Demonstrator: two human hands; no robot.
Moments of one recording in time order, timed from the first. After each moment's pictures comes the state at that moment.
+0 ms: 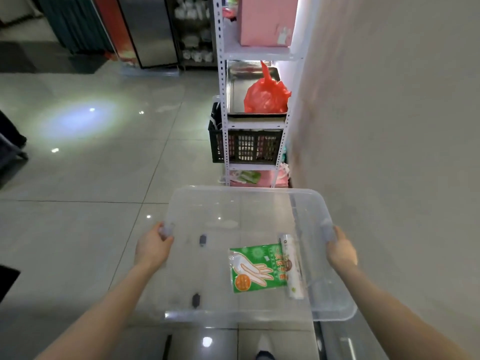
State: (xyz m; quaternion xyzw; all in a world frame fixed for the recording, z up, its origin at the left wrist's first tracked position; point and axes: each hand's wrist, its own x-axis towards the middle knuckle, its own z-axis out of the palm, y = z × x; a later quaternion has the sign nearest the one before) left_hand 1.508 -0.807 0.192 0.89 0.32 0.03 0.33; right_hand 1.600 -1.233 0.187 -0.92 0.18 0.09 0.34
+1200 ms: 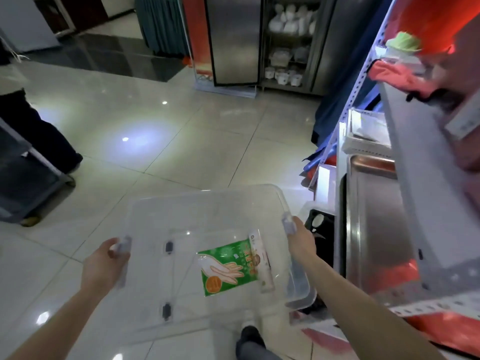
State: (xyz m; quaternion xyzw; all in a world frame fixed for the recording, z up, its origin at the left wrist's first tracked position) left_hand 2.115 -0.237 0.211 0.81 0.52 0.09 0.24; right_hand 2.402 -0.572 0.159 -0.92 -0.06 0.19 0.34
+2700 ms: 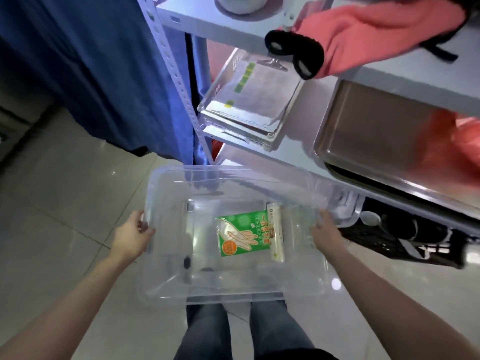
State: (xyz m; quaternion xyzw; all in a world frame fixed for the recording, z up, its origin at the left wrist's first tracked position) left_hand 3.157 -0.115 0.127 0.93 -0.18 -0.27 0.18; right_hand 2.798 -0.386 0.083 -0.60 0.65 0.02 0.46
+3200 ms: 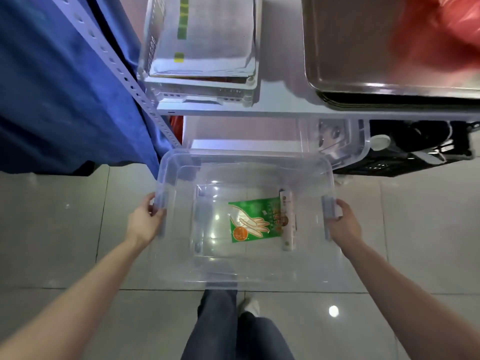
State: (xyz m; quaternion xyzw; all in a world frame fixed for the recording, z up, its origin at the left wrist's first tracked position) left_hand 3.230 -0.187 -0.003 0.85 -0.32 -0.37 0.17; right_hand 2.791 -0.279 -0.008 -0.42 0.82 -0.04 0.38
